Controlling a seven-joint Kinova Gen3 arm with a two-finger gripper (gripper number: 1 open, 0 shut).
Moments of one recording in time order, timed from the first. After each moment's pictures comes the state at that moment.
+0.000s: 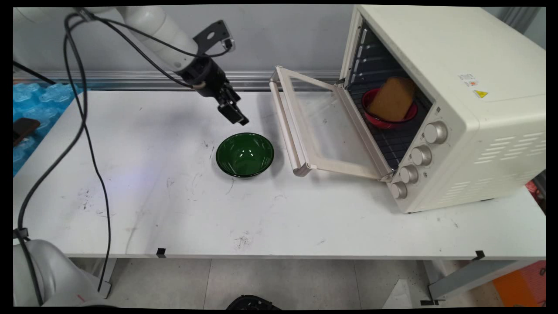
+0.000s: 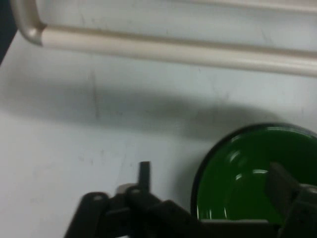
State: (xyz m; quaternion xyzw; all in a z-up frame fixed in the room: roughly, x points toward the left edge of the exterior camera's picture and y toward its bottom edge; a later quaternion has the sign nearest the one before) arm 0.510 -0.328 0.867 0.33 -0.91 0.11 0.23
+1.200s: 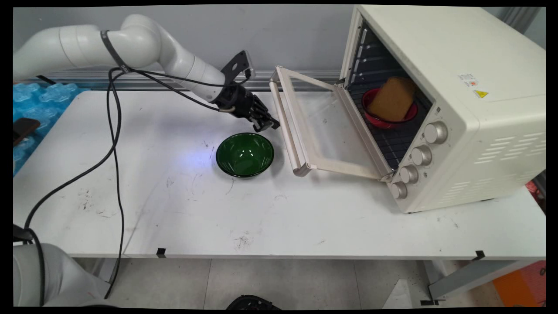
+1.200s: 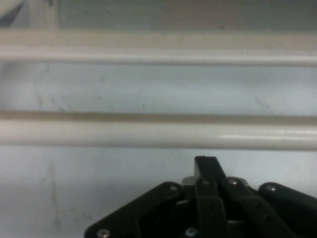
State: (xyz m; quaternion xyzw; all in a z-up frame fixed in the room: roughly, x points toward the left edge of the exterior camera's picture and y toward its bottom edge) arm 0.493 -0.361 0.774 0.27 -0.89 0.12 0.35
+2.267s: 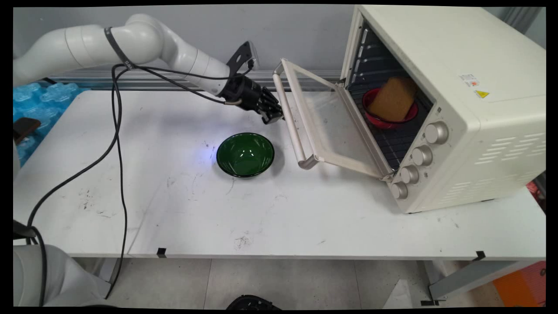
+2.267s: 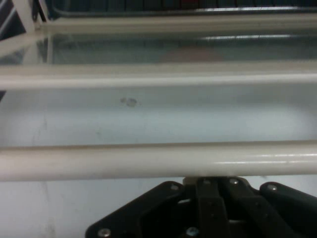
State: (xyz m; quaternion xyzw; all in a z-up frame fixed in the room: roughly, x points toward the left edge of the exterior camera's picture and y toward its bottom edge) arm 0.489 -0.374 0.784 0.24 -0.88 0.12 0.40
